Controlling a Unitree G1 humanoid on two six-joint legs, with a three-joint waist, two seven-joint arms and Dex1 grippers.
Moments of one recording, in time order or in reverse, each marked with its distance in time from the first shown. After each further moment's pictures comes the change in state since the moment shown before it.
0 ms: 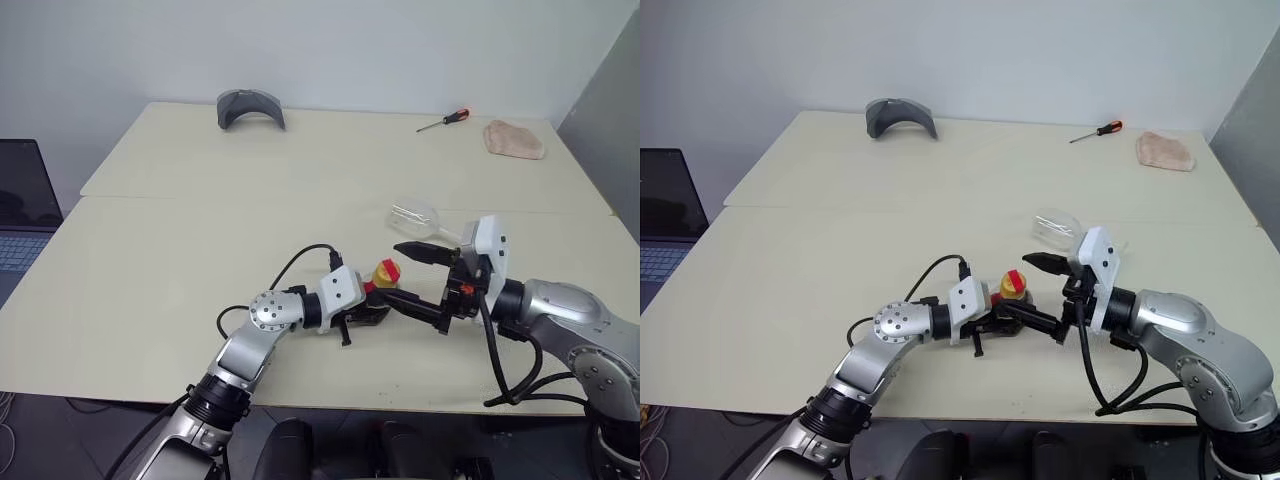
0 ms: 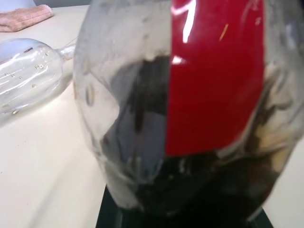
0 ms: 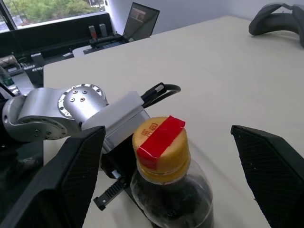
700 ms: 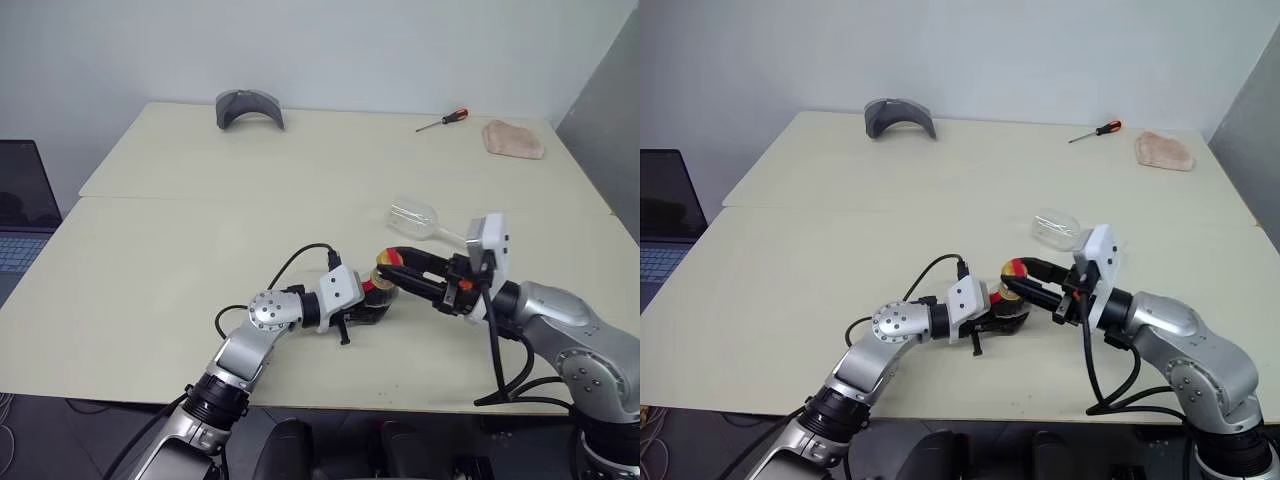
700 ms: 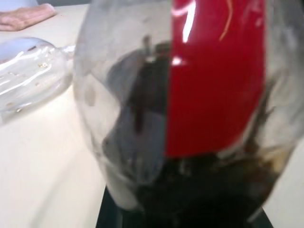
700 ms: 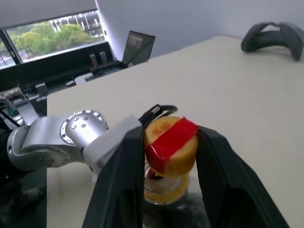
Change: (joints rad) left arm 0.000 0.006 0.002 0.000 -0.001 -0.001 0.000; right arm 0.025 0.102 -0.082 0.016 0.123 0.020 -0.061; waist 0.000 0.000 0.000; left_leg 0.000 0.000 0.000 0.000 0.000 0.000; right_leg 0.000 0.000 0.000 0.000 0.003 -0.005
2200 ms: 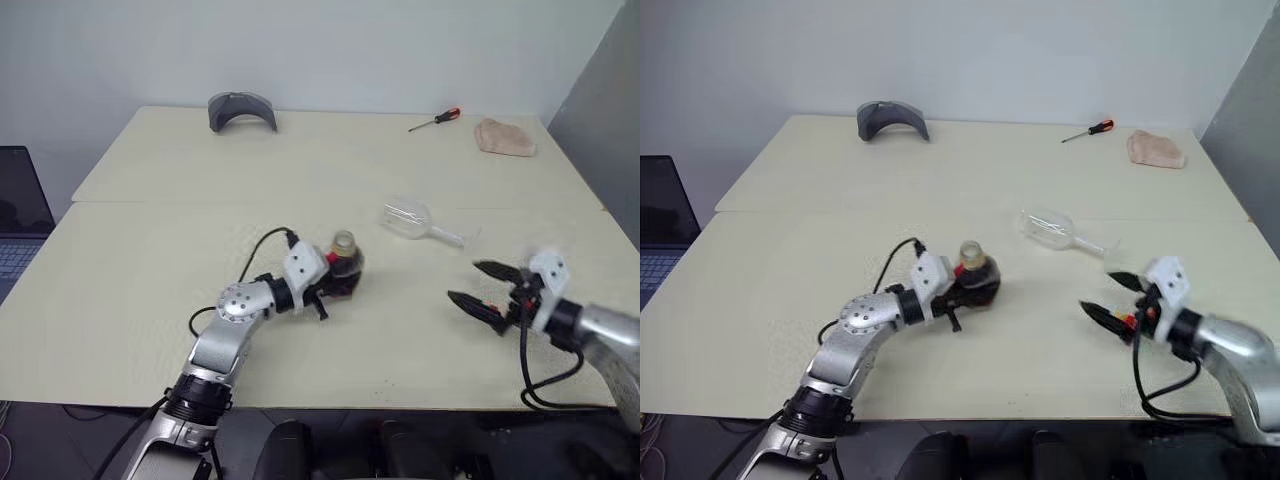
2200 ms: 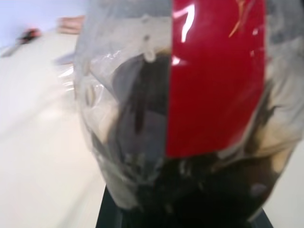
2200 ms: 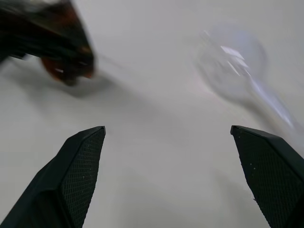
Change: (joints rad) left arm 0.027 0.019 0.239 0.026 -0.078 0.004 0.172; right arm 0.128 -0.176 -0.021 0.215 -0.352 -0.235 0.252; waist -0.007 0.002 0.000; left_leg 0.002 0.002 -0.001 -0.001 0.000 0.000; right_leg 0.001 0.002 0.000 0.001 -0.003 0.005
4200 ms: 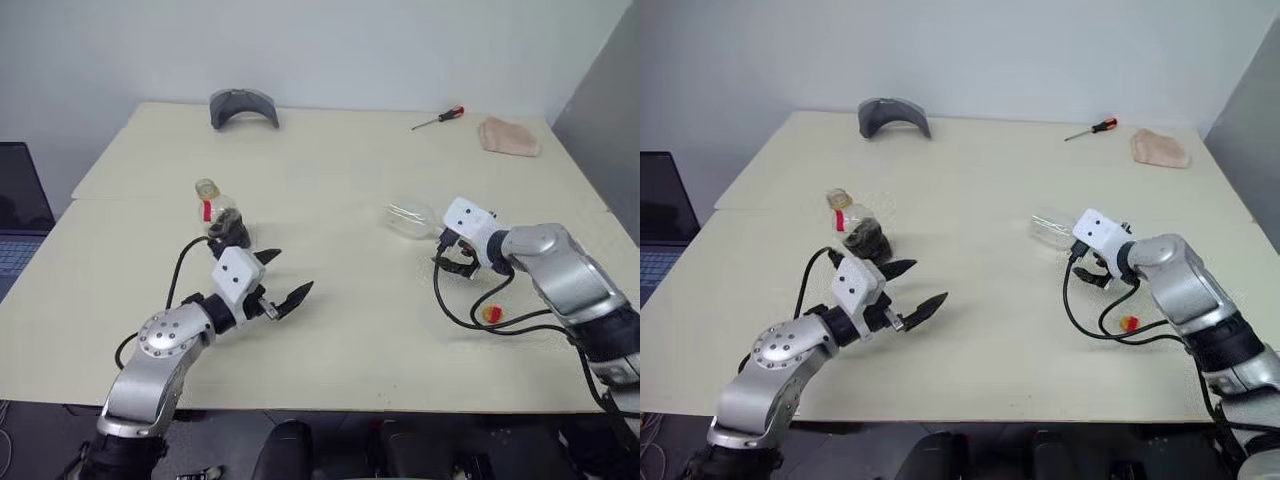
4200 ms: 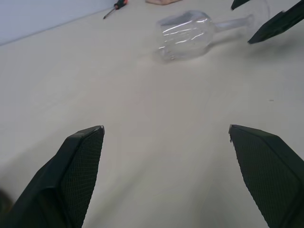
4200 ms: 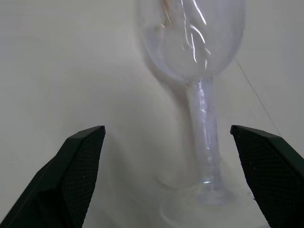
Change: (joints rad) left arm 0.222 0.191 0.109 -0.371 -0.133 0.214 0.065; right arm -0.634 -0.041 0.528 0.479 -0.566 0.205 -0.107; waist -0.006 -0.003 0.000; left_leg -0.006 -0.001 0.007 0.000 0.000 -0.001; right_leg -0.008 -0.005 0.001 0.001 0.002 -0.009
